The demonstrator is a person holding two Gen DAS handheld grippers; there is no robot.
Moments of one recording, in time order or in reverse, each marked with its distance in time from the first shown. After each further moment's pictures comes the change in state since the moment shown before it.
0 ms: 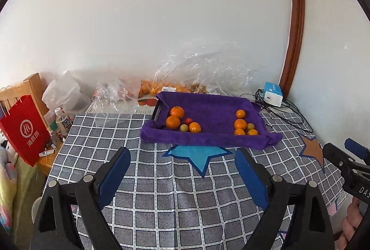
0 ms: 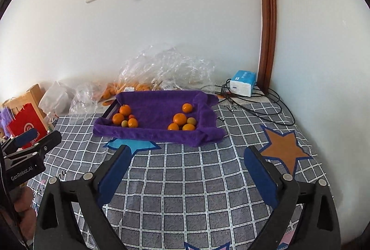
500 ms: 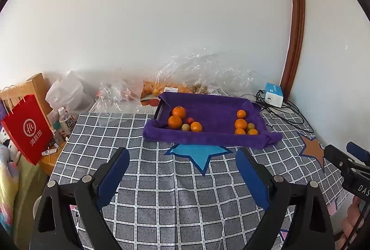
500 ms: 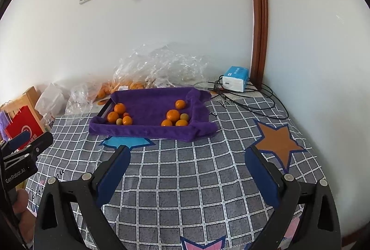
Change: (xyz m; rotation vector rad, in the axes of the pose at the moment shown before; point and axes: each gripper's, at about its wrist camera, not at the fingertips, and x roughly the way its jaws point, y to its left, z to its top) left arm -0.007 -0.001 -0.001 -0.005 -0.005 0.015; right arm -0.004 -0.008 -0.006 0.028 0.015 -0.030
